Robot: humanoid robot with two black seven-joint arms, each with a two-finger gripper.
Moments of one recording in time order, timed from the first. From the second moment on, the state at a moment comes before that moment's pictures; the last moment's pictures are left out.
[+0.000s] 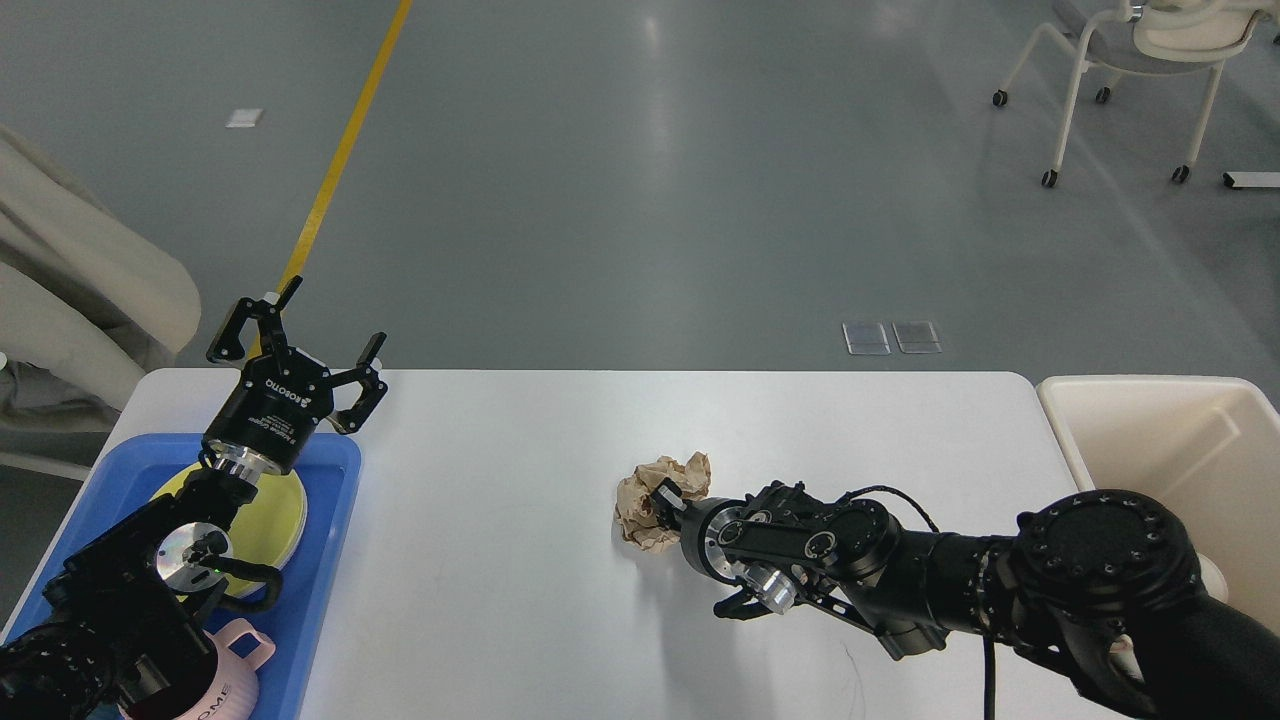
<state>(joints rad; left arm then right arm) -0.63 0.24 -0.75 -0.32 0.03 -0.85 -0.48 0.97 0.13 -0.35 0.74 -0.13 -0.24 -0.23</state>
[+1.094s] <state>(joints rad) -0.63 0.24 -0.75 -0.32 0.03 -0.85 -0.48 2.36 -0.71 -1.11 1.41 -0.50 0.96 -0.23</state>
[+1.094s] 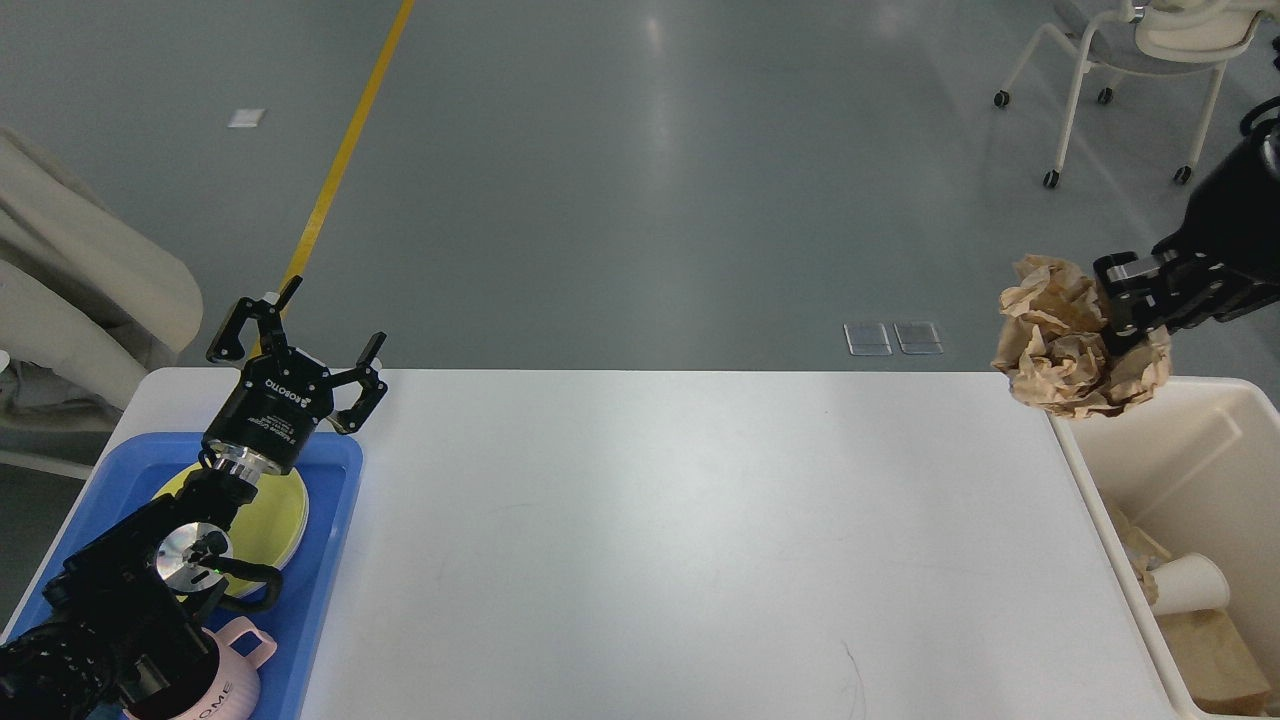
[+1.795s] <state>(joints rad) -0.63 0.24 -0.75 -0.32 0.03 -0.85 -0.48 0.86 -0.64 -0.97 0.41 -0.58 0.02 -0.01</state>
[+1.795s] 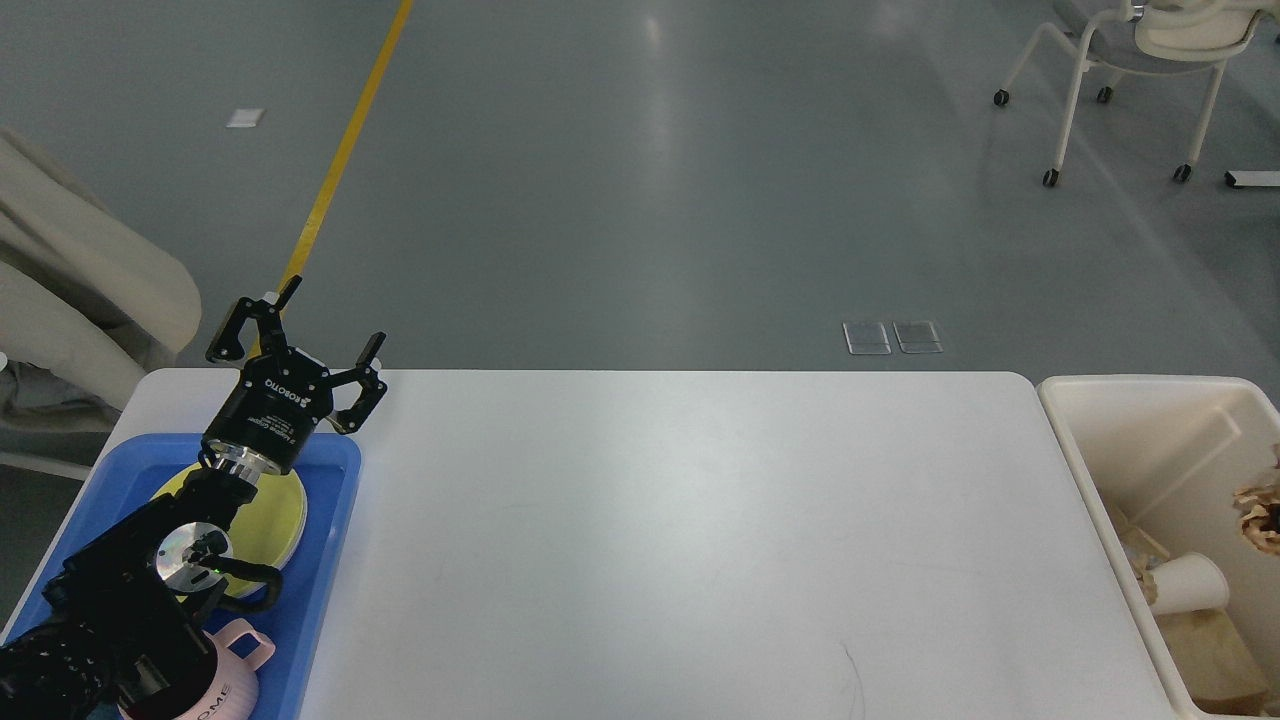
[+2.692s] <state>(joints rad) -0.63 0.24 -0.75 -0.32 0.03 -0.85 -0.48 0.96 -0.58 -0.48 0.27 -0.38 -0.05 0.15</state>
